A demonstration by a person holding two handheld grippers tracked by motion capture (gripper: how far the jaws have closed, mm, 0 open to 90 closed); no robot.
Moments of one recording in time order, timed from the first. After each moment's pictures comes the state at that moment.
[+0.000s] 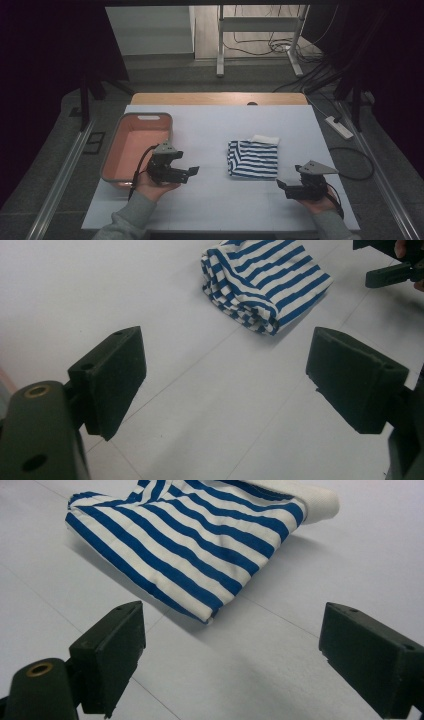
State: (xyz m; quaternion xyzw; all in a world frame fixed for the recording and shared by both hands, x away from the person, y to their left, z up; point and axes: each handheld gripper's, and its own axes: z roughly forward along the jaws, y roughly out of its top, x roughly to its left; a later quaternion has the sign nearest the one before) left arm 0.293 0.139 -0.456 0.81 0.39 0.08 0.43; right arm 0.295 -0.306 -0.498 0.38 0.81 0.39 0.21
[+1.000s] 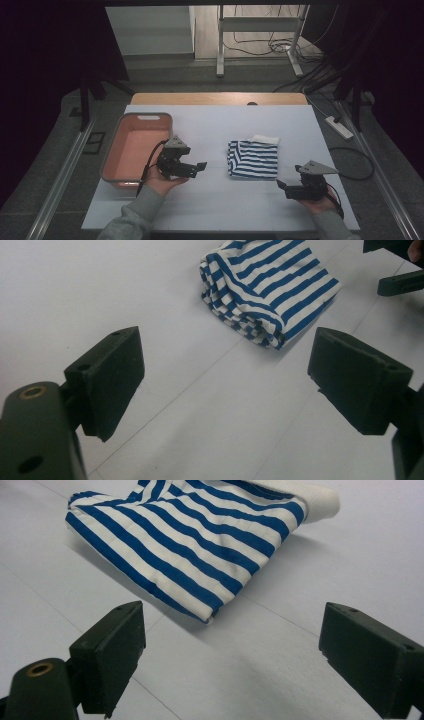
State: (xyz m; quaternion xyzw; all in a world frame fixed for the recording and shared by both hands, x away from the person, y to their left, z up) left arm 0.313 0.119 -0.458 0.82 0.38 0.08 0.42; right arm 0.295 -0.306 -0.499 0.38 0.81 0.39 0.21
